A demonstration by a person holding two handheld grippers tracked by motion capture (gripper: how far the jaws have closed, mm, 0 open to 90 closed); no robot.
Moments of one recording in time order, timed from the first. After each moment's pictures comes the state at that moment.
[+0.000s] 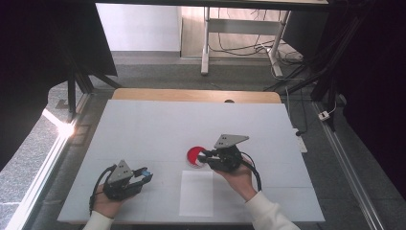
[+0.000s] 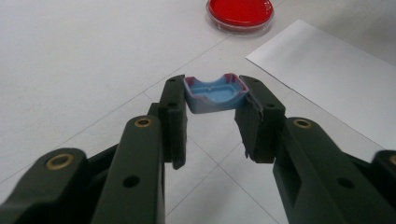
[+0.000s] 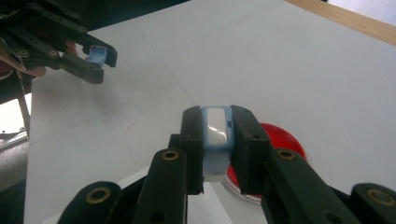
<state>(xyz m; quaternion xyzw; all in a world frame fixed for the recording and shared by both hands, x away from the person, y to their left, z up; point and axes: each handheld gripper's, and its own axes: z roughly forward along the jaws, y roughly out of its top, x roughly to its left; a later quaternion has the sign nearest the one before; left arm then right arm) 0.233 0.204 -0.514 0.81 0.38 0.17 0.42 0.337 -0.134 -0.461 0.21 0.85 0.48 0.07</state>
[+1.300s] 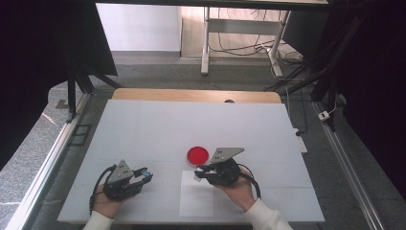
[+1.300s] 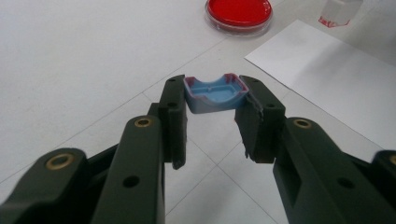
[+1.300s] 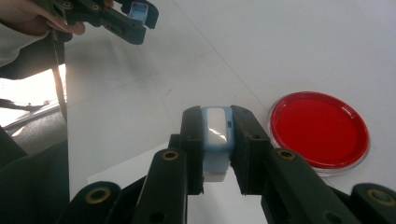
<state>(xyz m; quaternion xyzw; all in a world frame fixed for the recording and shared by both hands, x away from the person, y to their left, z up) 0.233 0.204 -0.514 0.81 0.38 0.17 0.42 0.306 -0.131 -0.475 0.18 0.87 0.45 0.04</state>
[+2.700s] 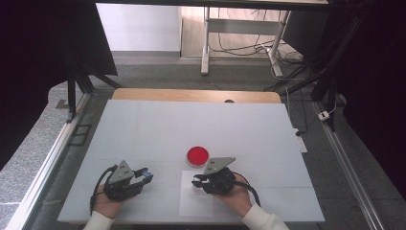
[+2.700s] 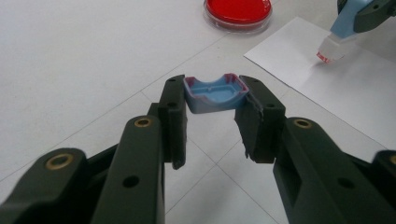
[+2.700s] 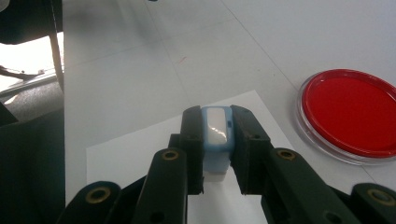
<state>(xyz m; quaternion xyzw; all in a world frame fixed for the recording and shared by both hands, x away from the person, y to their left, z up) 0.233 0.202 -0.515 0.81 0.38 0.17 0.42 0.293 -0.121 -0.496 0.15 0.90 0.41 0.05</state>
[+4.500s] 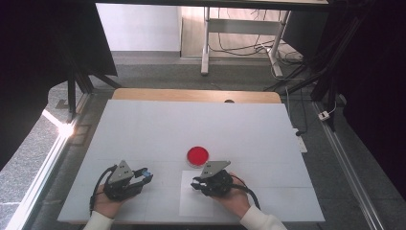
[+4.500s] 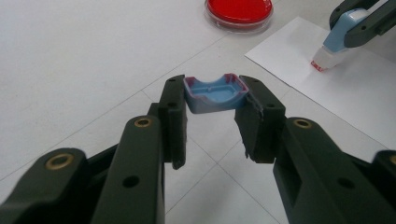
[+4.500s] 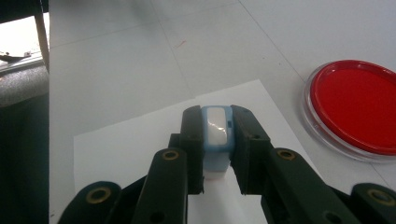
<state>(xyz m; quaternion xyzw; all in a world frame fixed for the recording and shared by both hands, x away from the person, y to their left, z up) 0.233 0.203 -0.515 0.81 0.38 0.17 0.42 0.290 -0.115 -0.506 0.13 0.91 0.38 0.07</state>
